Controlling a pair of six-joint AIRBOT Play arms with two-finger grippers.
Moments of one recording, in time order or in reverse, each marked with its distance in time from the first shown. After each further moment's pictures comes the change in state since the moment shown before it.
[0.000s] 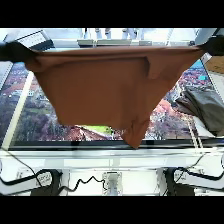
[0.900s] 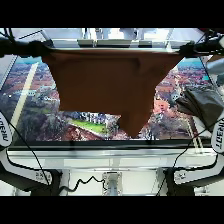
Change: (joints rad) left arm -0.028 -0.279 0.214 -0.077 0.147 0.042; right arm 0.113 -0.172 0.060 -0.192 -0.131 0.008
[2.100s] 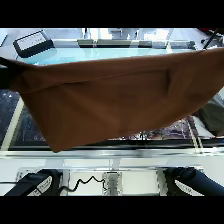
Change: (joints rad) left arm -0.350 0.636 -0.109 0.475 -0.372 -0.184; right arm 0.683 0.553 0.002 -0.920 0.390 0.045
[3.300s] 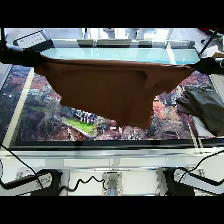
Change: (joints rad) left arm 0.259 -0.301 -0.150 -0.250 0.326 0.157; right arm -0.927 -0.270 -0.407 1.339 -0.317 -0.193
